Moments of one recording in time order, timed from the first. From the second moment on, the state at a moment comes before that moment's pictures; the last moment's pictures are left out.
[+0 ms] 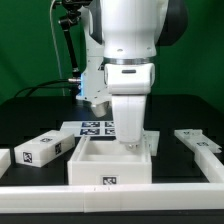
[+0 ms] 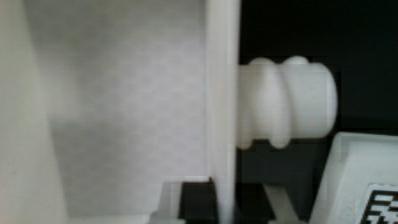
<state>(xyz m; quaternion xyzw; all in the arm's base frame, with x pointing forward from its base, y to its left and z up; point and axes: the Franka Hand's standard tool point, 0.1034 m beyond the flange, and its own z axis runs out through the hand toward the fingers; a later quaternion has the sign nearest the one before) 0.516 0.027 0.031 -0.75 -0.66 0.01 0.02</state>
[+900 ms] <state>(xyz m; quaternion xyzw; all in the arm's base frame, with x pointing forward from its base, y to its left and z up) 0.519 0.069 0.030 -0.72 -0.69 0.00 0.01</state>
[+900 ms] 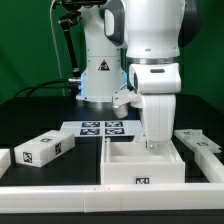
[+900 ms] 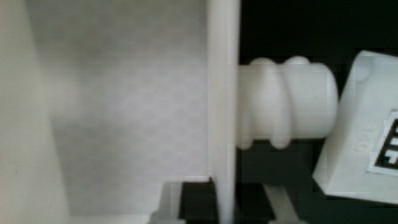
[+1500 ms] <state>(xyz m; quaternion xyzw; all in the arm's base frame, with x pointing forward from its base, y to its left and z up) 0.522 0.115 0.030 -0.71 -0.70 0.01 0.02</state>
